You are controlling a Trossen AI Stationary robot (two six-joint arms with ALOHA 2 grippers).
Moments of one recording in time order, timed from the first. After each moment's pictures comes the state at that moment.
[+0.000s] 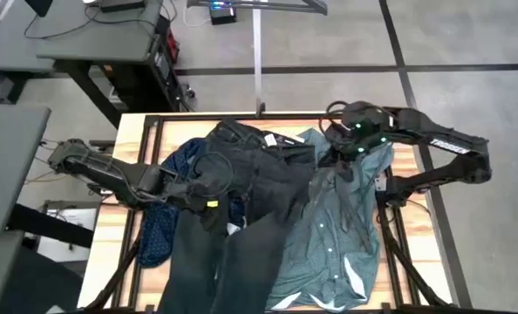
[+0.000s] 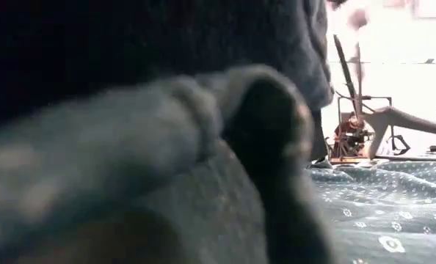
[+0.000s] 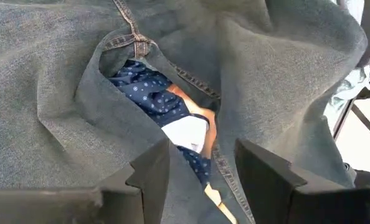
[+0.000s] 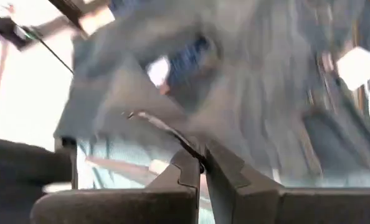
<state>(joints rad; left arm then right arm) -0.31 1.24 1.12 -0.82 -0.21 -0.99 -0.25 1.16 1.41 -1.18 -0.29 0.17</state>
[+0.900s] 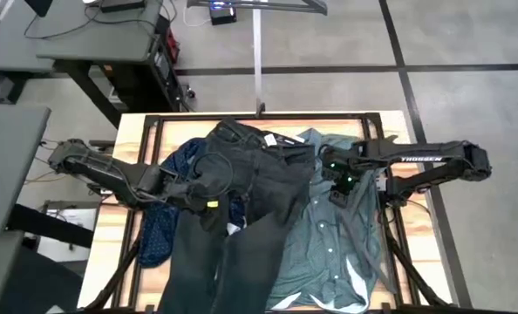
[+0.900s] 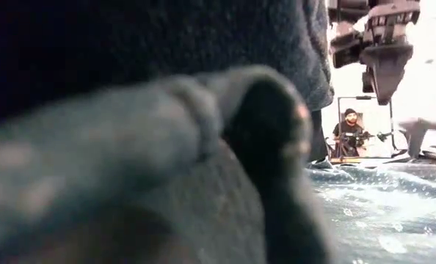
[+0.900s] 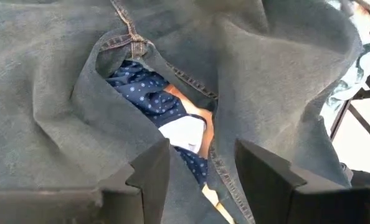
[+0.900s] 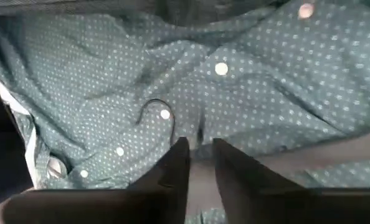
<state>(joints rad) -0.31 1.24 1.12 -0.80 -0.21 -0.99 -0.16 1.17 0.84 -0.98 -0.30 0.36</state>
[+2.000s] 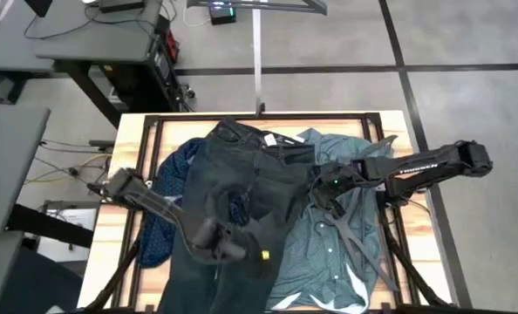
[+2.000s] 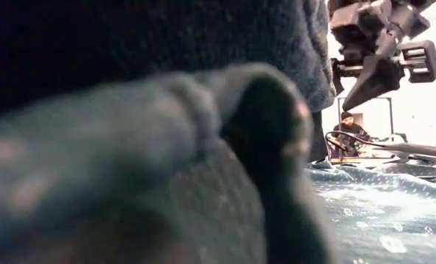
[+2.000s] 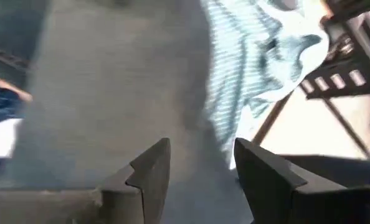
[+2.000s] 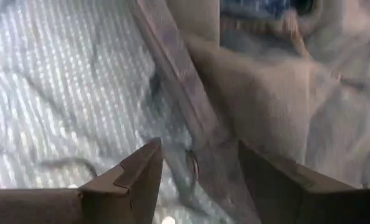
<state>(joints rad) -0.54 1.97 1.91 -0.90 -0.30 -1.28 0.04 1.14 0.63 -0.28 -0.14 -0.50</state>
